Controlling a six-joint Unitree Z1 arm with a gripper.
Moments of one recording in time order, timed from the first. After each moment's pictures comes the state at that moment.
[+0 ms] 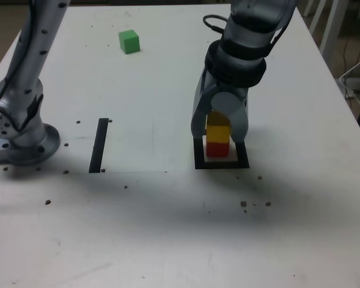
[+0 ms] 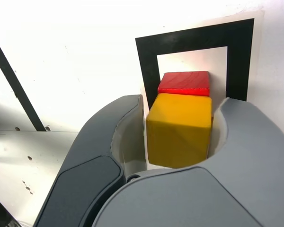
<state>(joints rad) -0.11 2.15 -1.74 1.43 0.05 0.00</state>
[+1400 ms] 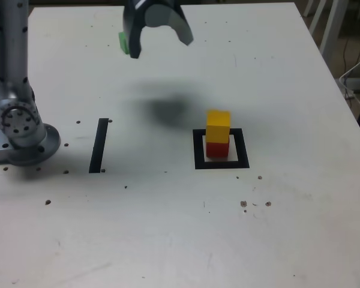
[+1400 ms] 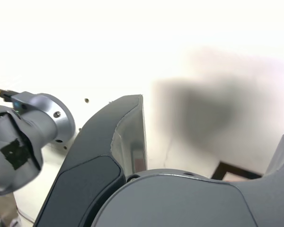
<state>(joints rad) 0.47 1.87 -1.54 1.51 0.18 0.16</state>
